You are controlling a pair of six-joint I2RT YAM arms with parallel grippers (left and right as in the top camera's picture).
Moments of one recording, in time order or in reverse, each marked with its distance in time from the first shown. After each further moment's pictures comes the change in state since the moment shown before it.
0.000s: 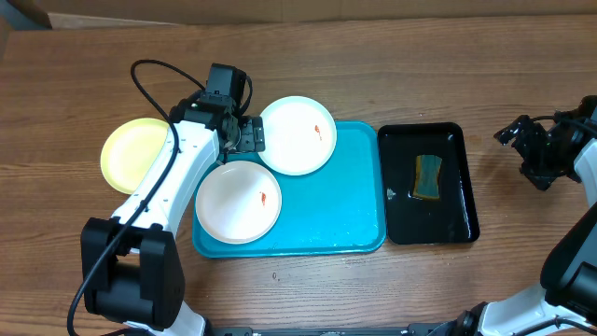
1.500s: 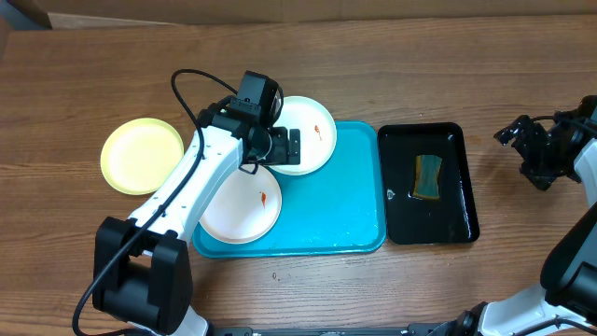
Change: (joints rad) left arm -0.132 0.000 0.000 -0.021 0.221 -0.039; right arm 0.000 0.000 0.000 0.000 0.000 0.000
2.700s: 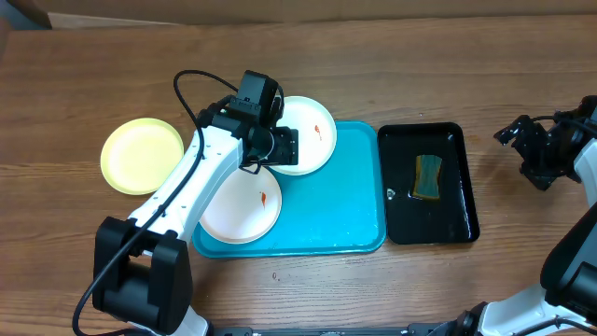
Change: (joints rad) left arm 0.000 0.000 0.000 0.011 0.083 0.015; right arm 0.000 0.000 0.000 -0.001 0.000 -0.001
